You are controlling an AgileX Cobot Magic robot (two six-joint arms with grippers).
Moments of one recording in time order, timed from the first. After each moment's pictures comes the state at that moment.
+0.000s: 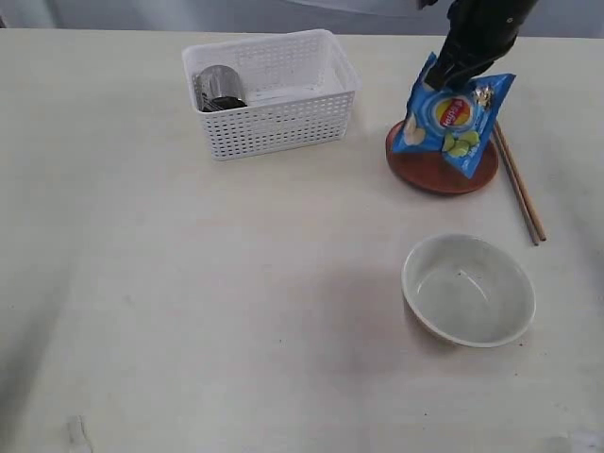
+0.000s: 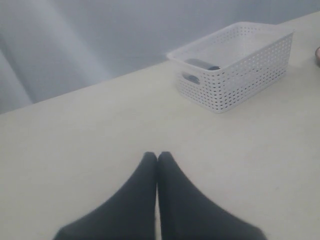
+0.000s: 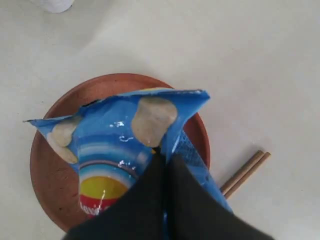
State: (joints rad) left arm -0.25 0.00 0.00 -0.03 0.32 0.23; right arm 0.22 2.07 -1.67 0.01 0.97 -0.65
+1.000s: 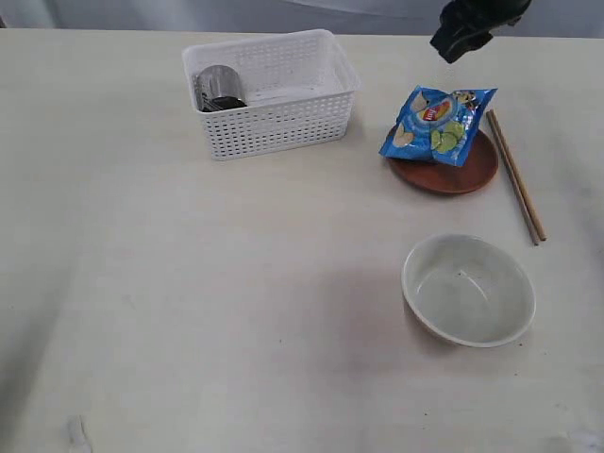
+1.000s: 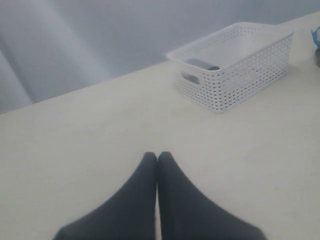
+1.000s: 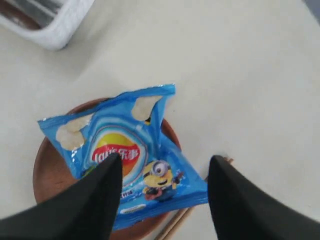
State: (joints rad) left arm -0.25 0.00 0.00 -0.03 0.32 0.23; right arm 0.22 1.97 -1.68 0.01 0.94 -0.61
